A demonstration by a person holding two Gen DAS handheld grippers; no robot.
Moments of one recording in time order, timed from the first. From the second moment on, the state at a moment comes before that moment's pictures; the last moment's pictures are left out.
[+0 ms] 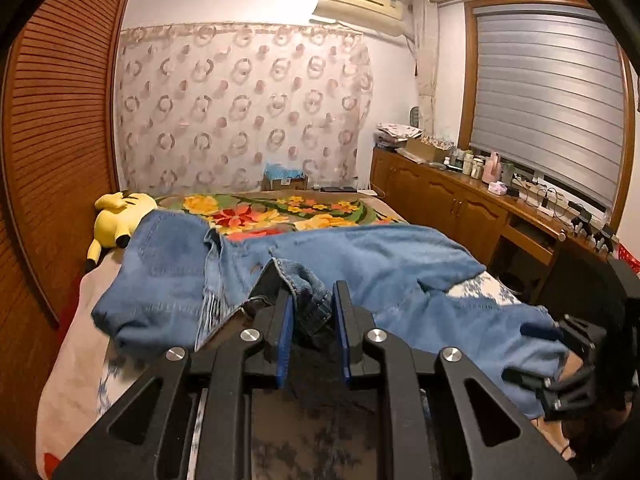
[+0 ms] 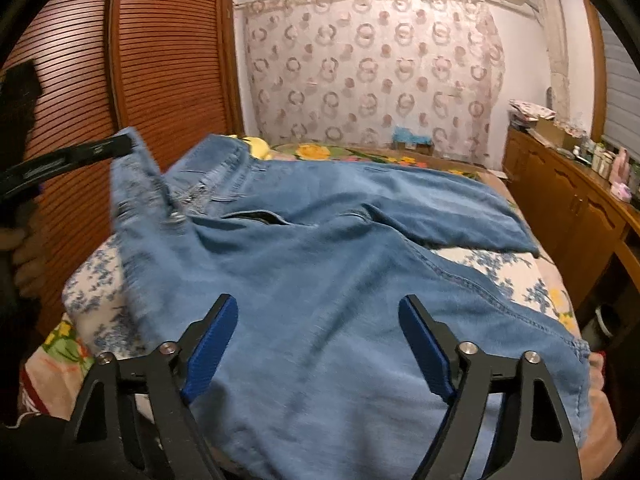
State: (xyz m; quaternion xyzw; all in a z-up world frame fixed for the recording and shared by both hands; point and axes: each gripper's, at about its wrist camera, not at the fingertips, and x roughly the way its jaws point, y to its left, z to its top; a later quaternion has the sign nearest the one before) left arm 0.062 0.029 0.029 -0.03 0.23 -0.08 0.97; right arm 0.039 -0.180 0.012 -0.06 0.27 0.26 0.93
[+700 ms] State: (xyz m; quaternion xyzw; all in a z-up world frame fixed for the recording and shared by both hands) left arm 0.103 0.022 0.037 -0.05 0.23 -0.07 0.97; right arm 0.073 -0.233 -0.025 -0.06 0.32 0.32 0.89
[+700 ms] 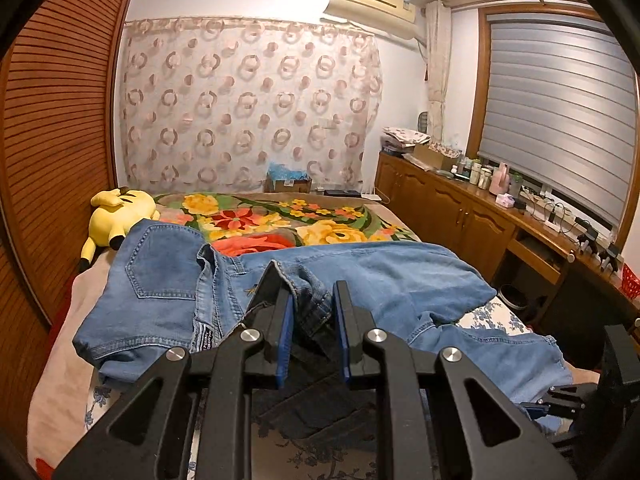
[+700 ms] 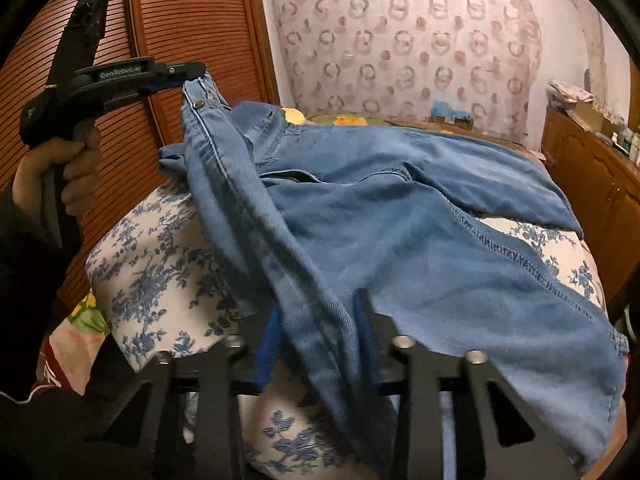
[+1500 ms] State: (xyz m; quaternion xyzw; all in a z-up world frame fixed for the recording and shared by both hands) left arm 0.166 0.065 0.057 -0.07 0.21 -0.05 0.97; right arm 0.168 -0.158 0.046 -0.18 0.18 0.28 0.93
